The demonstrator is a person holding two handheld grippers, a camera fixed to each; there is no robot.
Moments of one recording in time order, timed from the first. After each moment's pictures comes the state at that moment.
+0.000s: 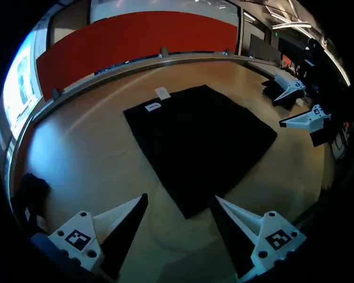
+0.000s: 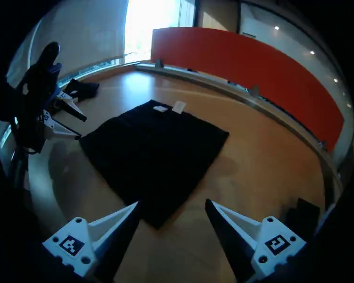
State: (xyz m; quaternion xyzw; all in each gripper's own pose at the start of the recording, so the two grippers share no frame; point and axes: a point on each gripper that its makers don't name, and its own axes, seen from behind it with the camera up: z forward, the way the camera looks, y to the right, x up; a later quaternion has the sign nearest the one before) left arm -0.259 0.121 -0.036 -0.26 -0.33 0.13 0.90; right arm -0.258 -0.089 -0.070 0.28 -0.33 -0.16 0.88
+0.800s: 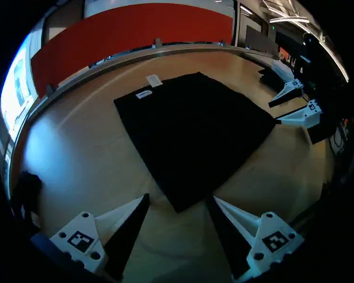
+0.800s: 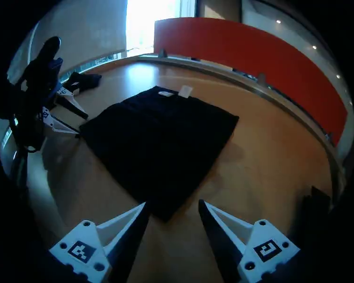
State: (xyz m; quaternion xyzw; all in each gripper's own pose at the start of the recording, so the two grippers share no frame) left arm -0.284 0.129 -0.046 -0.26 -0.35 0.14 0.89; right arm -0.292 -0.094 -0.080 0.29 -0.36 -0.15 0.87
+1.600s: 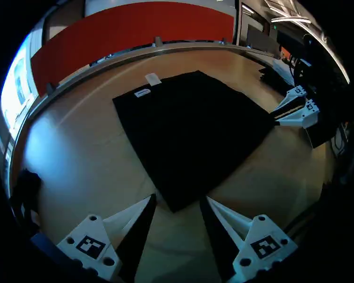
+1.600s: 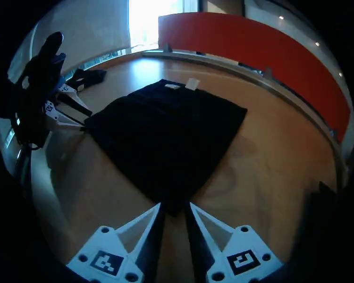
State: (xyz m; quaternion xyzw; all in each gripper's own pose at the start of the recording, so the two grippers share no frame) left arm -0.285 0.132 -0.050 -0.26 -0.36 0.14 0.89; right arm -0.301 -0.099 -0.092 0.31 -0.38 -0.14 0.86
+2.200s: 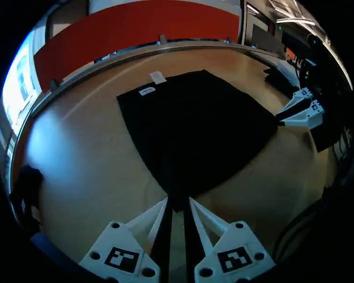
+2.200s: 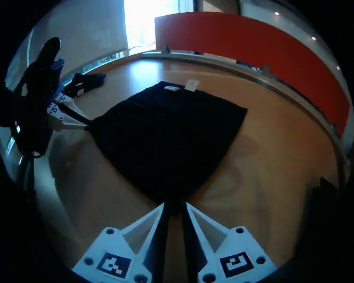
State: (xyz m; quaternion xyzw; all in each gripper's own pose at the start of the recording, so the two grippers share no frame) left arm -0.285 0.132 -0.050 -0.24 -0.37 0.13 0.89; right arm -0.294 -0.105 -0.097 0.31 -0.38 -0.13 0.86
